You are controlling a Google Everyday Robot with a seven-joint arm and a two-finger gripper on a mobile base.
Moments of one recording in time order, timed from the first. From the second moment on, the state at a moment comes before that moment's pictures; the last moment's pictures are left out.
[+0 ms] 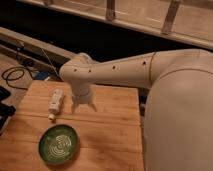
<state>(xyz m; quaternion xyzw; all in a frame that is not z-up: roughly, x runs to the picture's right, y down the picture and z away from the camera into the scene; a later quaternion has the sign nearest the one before) -0.103 0.101 0.703 -0.26 0.23 0.64 0.68</state>
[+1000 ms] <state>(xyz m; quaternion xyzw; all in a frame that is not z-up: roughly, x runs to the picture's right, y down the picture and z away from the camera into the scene) -0.103 0.101 0.703 -0.26 0.23 0.64 0.68</state>
